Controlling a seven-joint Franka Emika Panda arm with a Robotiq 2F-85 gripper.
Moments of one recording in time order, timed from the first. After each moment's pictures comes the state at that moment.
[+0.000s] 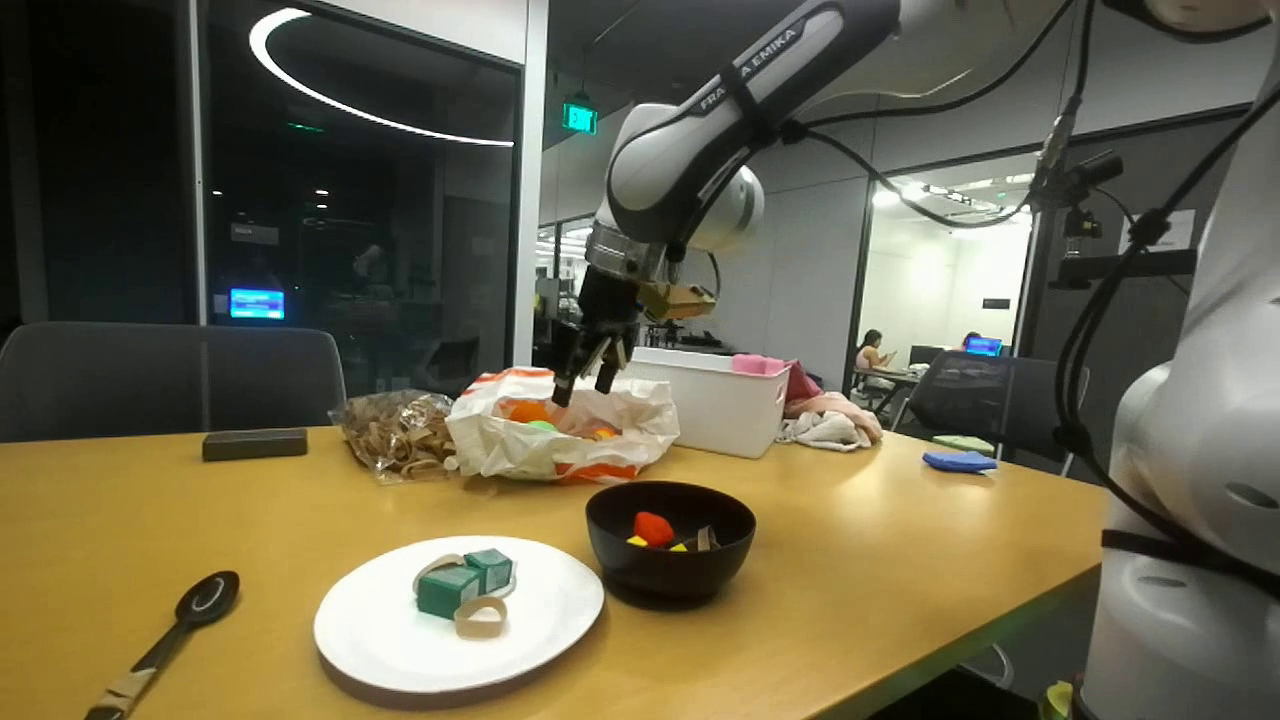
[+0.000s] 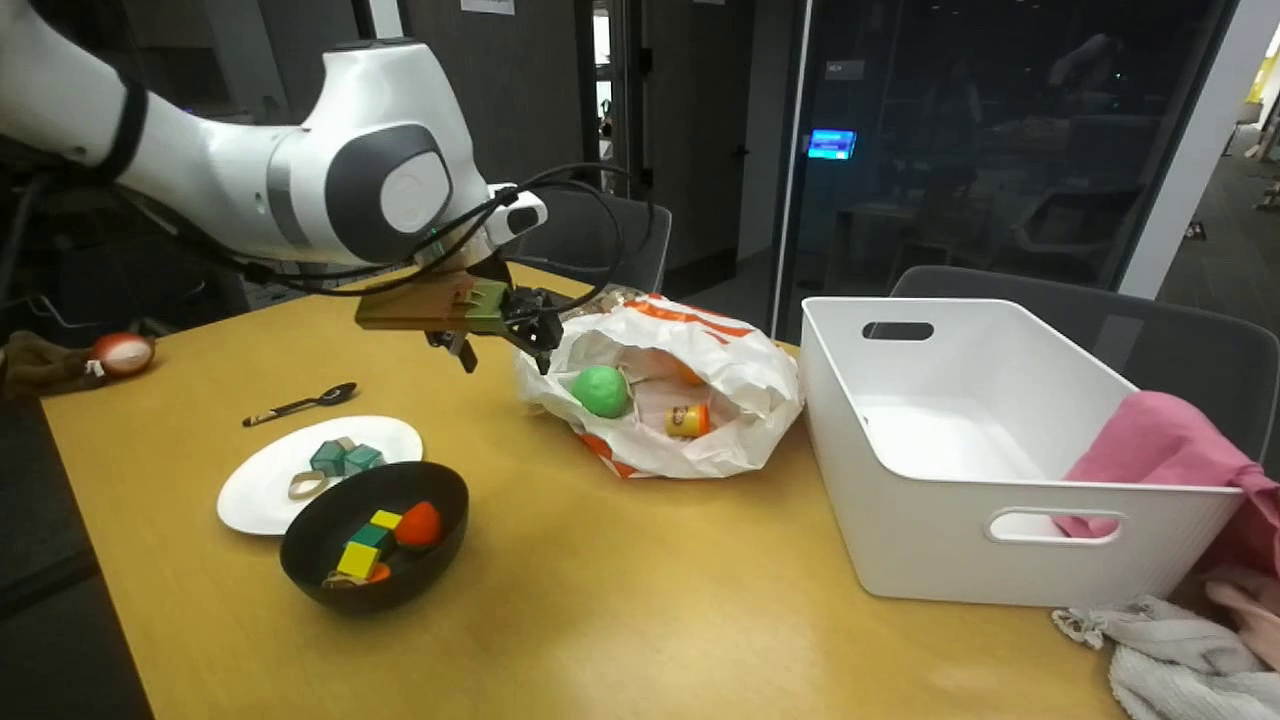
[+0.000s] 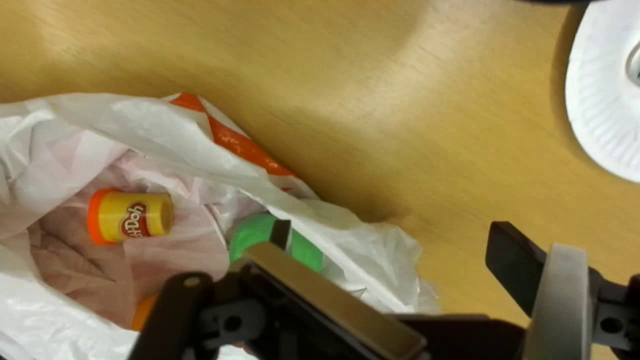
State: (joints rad) arm 0.06 -0.15 -0.03 -2.33 -0.05 2.50 -0.14
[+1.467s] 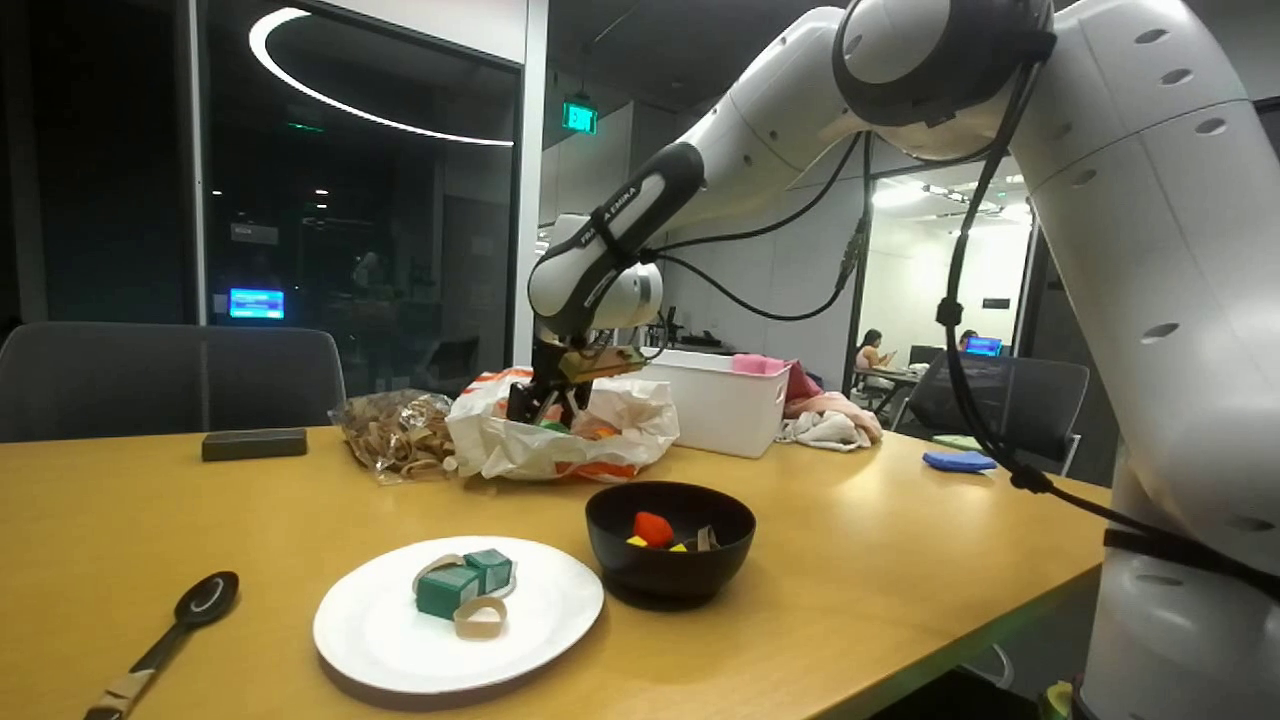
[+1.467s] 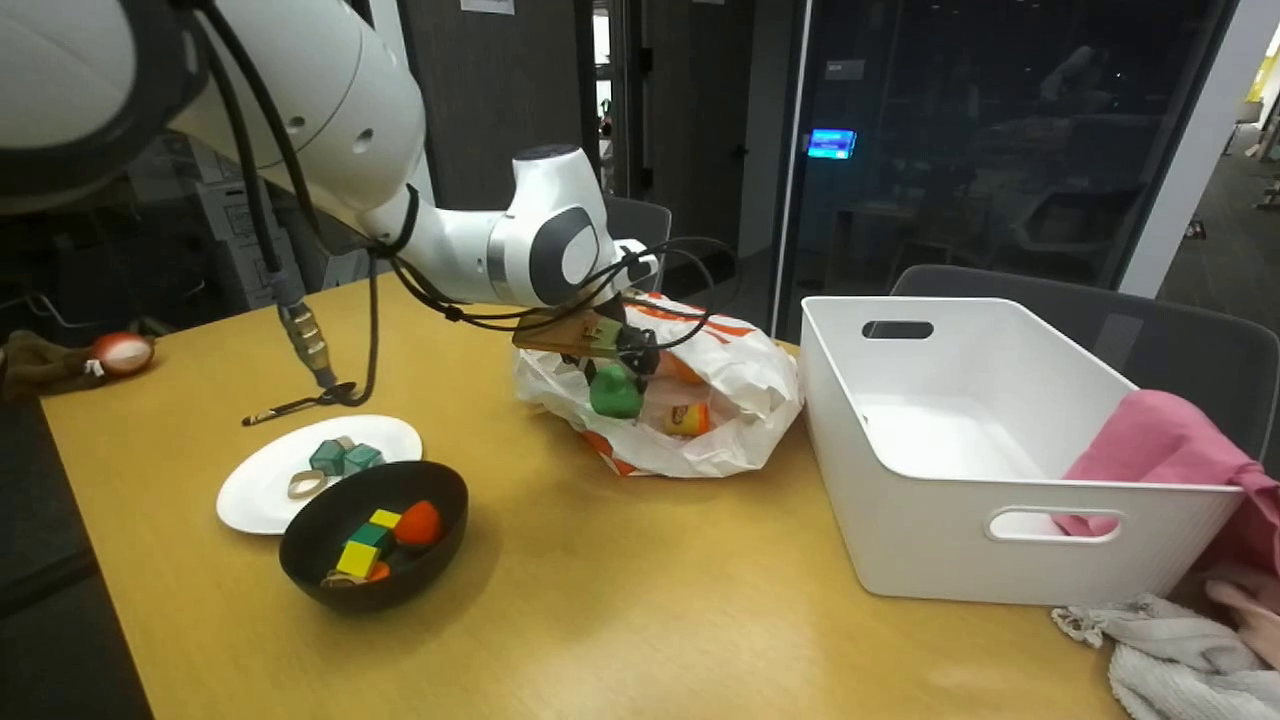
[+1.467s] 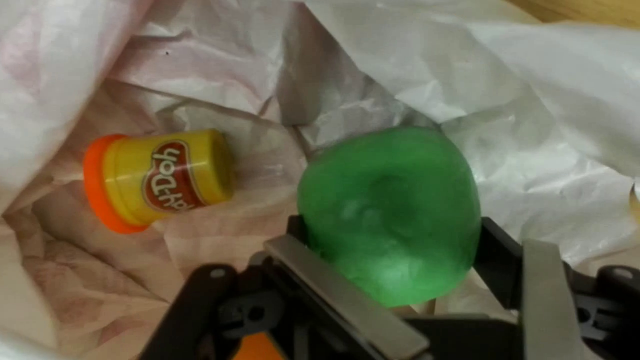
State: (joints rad) arm -0.01 0.41 -0.07 -1.84 -0.09 2.55 0.01
